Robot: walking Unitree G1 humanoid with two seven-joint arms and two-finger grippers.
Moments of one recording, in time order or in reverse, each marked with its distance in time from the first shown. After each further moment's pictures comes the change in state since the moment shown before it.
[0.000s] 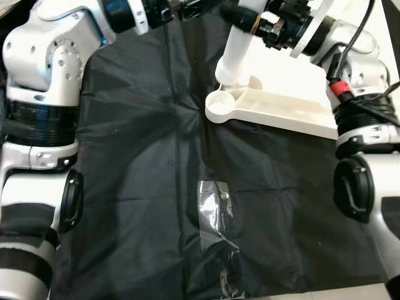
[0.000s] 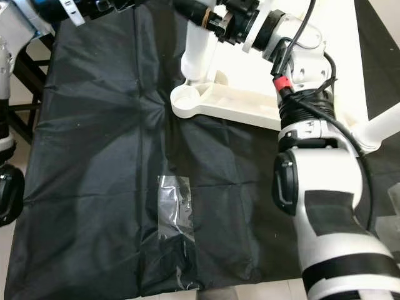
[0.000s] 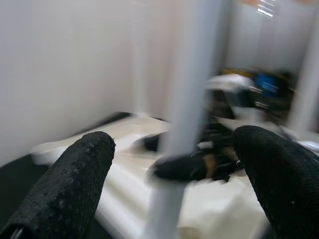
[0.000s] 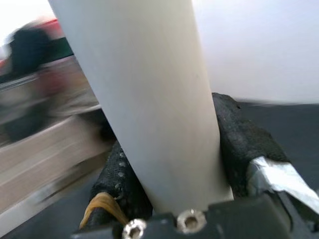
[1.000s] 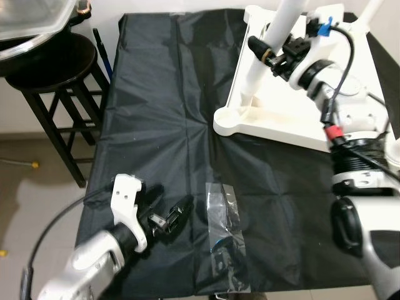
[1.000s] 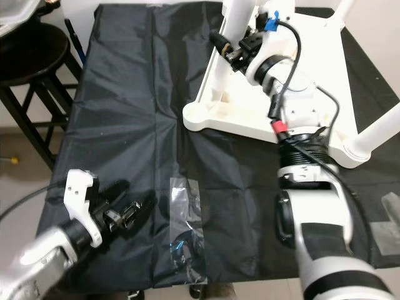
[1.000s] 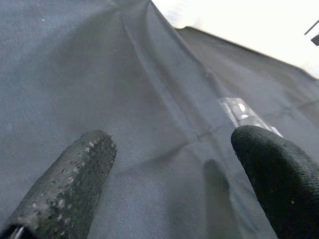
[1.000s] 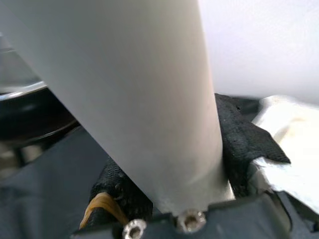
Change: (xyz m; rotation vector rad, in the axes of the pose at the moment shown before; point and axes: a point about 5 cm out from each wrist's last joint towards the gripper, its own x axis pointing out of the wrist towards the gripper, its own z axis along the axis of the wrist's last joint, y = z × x) left arm -0.175 -0.174 -0.174 -0.552 0.515 0.435; right arm -0.043 -0.011 -0.030 -0.111 0.255 -0.355
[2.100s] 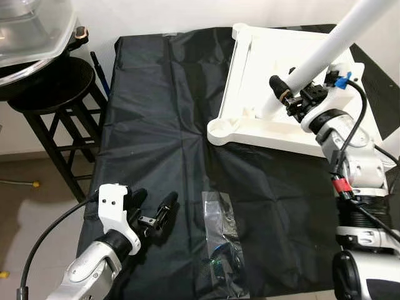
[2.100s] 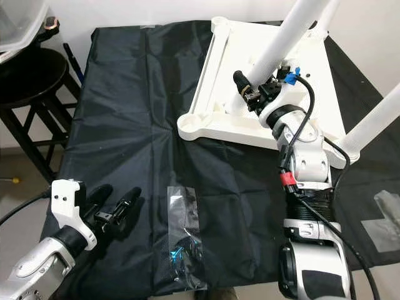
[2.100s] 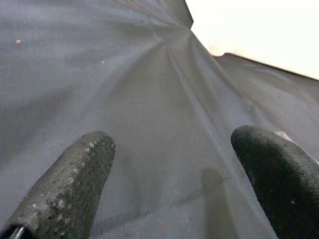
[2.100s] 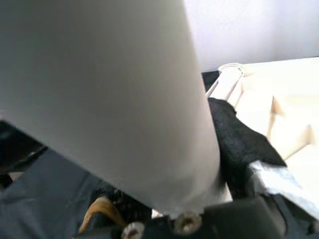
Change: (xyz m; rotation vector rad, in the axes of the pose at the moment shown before) left arm -0.009 0.011 0.000 0.020 -0.025 0.133; right arm -0.052 0.039 -0.056 0.234 0.117 -0.031
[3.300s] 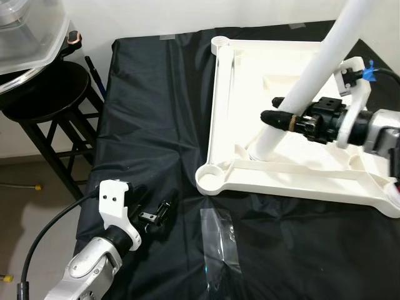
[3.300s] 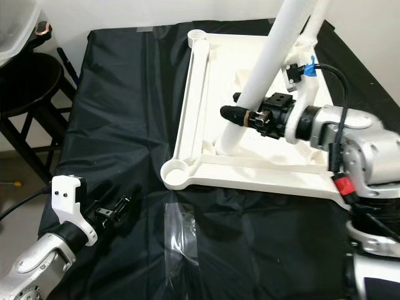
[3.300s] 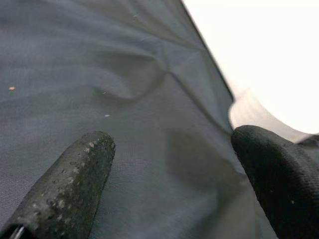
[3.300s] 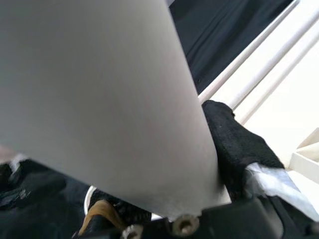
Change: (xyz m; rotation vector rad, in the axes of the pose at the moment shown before) left arm 0.005 0.001 0.001 0.004 0.002 -0.003; right arm -0.050 0.006 0.041 -0.013 0.382 0.530
